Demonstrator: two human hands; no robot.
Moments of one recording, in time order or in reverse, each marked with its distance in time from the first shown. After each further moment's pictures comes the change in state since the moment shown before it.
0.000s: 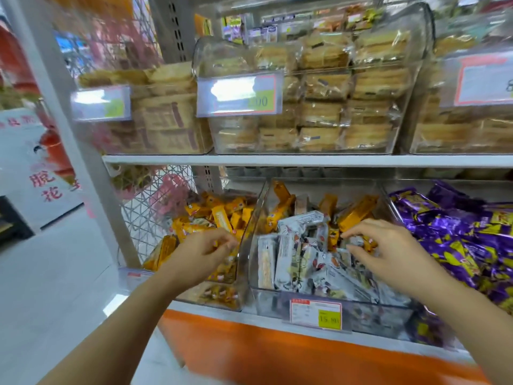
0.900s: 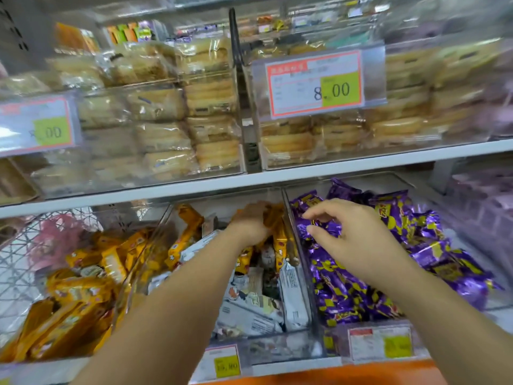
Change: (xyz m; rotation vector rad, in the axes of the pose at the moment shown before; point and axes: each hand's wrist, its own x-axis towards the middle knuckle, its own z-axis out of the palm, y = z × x) left_hand 0.180 0.172 0.142 0.132 -0.277 0.043; right_hand -0.019 0.059 -0.066 0.126 0.251 0.193
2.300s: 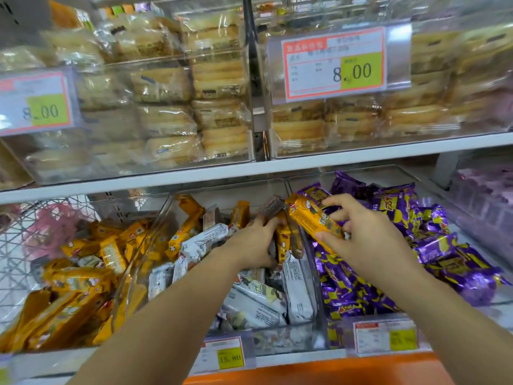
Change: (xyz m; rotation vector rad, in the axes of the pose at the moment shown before) left_hand -0.011 -0.035 0.037 0.264 -0.116 0.225; right_hand -0.010 0.013 0.013 -0.122 -0.004 0.191
